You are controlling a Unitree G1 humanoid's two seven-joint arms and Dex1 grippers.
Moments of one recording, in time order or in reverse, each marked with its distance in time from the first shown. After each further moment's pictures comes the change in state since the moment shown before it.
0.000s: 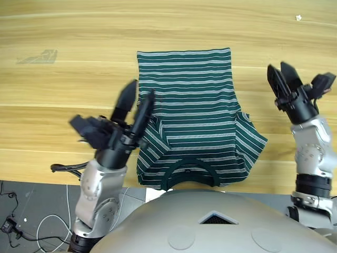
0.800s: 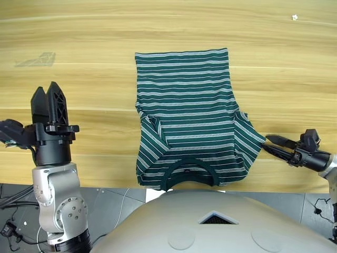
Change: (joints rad) left arm 0.034 -0.122 0.376 0.152 0.069 0.147 0.083; right arm 0.179 -0.245 0.084 0.264 -0.344 -0.111 0.500
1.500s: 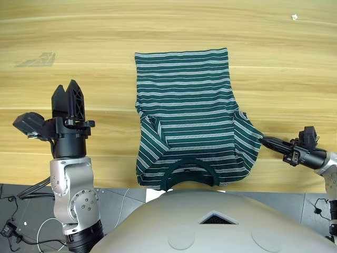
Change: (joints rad) left arm -0.067 -0.095 -0.051 0.008 0.079 0.085 0.014; right arm -0.027 0.025 -0.007 -0.115 0.115 0.077 0.067
